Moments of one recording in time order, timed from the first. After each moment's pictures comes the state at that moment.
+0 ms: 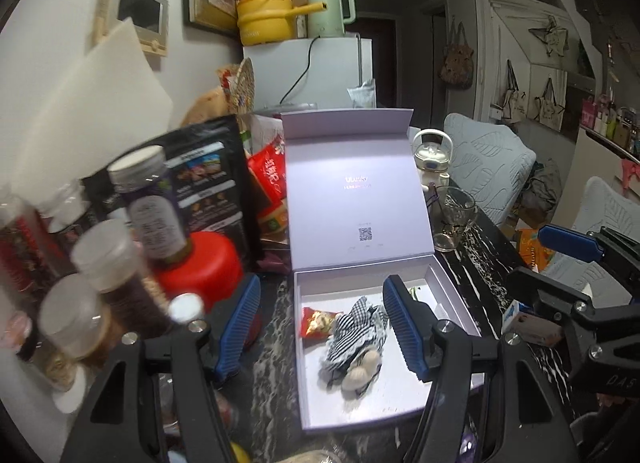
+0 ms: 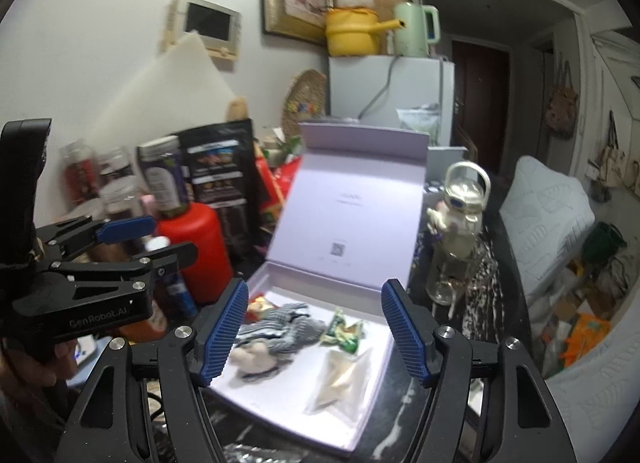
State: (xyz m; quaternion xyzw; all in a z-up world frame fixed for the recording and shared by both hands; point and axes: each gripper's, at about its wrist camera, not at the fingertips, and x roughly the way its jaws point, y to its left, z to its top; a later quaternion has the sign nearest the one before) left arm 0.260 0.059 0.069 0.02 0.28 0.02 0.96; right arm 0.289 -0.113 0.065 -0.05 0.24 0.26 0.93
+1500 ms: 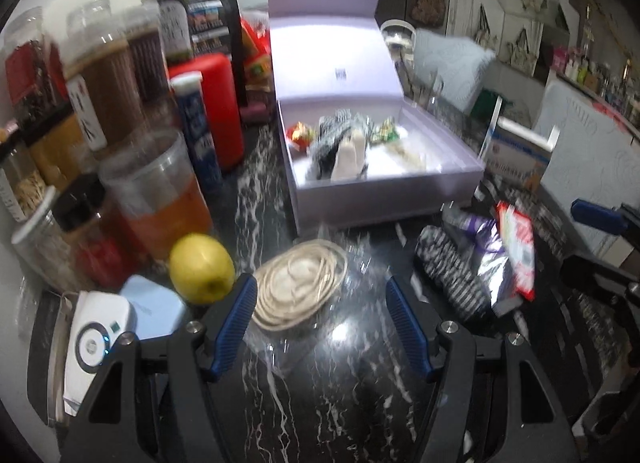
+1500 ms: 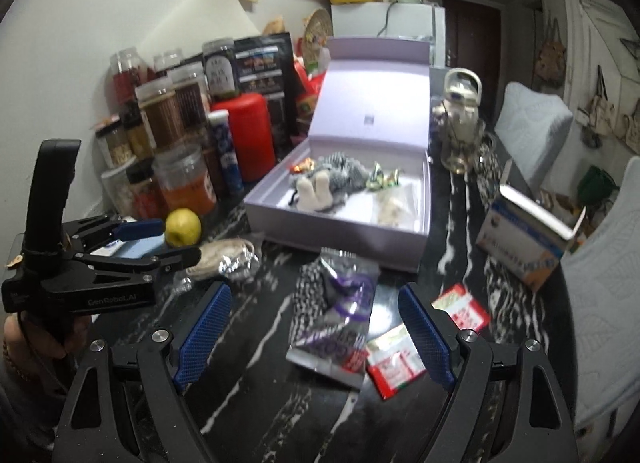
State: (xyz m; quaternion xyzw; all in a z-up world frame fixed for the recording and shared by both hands) left arm 0.140 0.078 -0.065 0.02 0.39 -0.04 0.92; right arm 0.135 -0.112 -0.034 -0.04 0.33 0.23 0.91
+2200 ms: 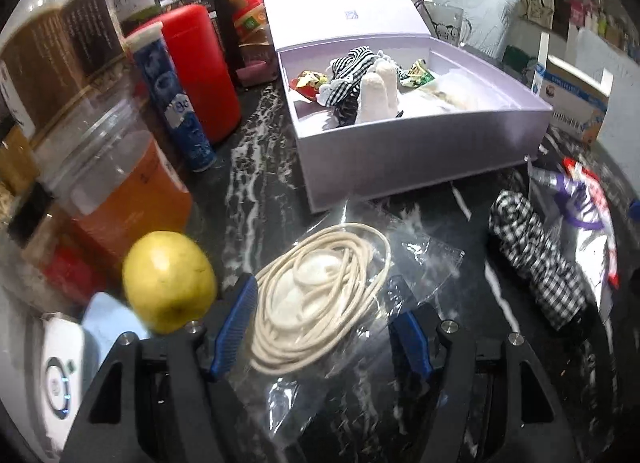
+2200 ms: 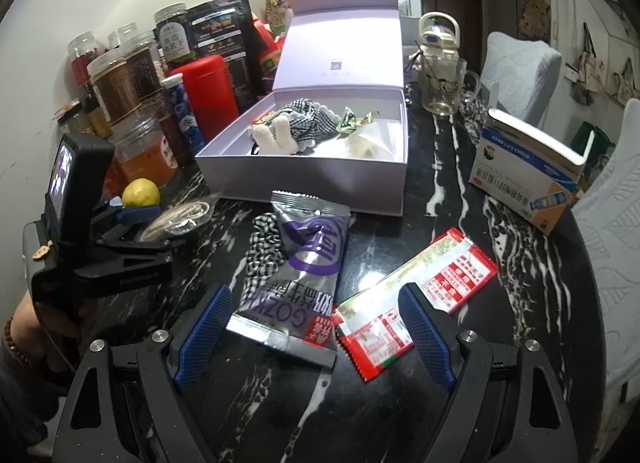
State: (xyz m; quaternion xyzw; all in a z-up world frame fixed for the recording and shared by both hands) left arm 0.193 0.072 -0.118 0.07 0.43 0.00 0.90; right arm 0.161 -0.133 -0.086 -0.01 0.38 0.21 0.90
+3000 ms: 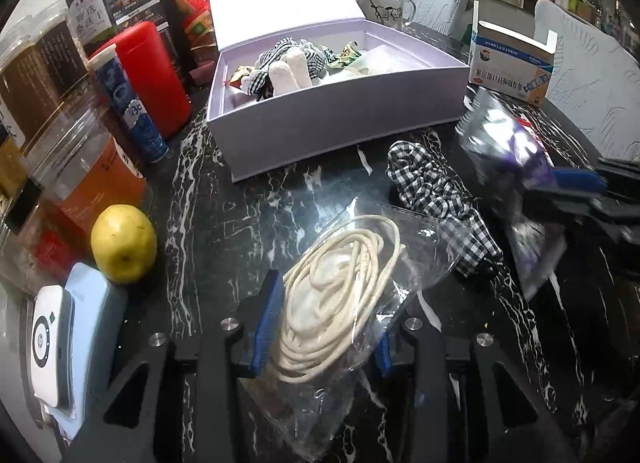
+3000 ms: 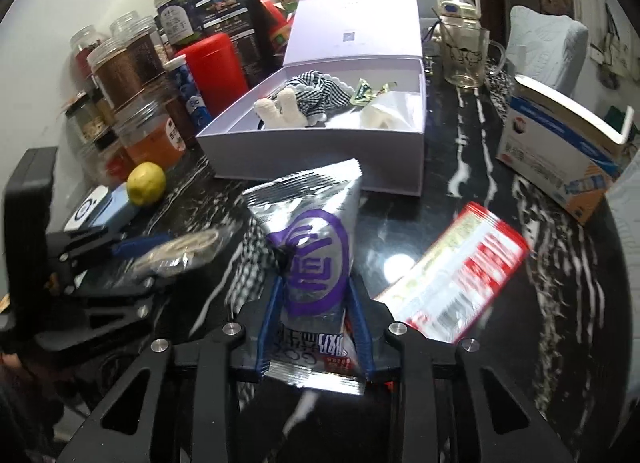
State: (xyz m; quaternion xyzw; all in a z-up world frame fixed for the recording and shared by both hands) left arm 0.153 0.022 -0.116 0.09 0.45 -0.05 0.89; right arm 0.177 -0.145 -0.104 -0.01 0.42 0.26 0.87
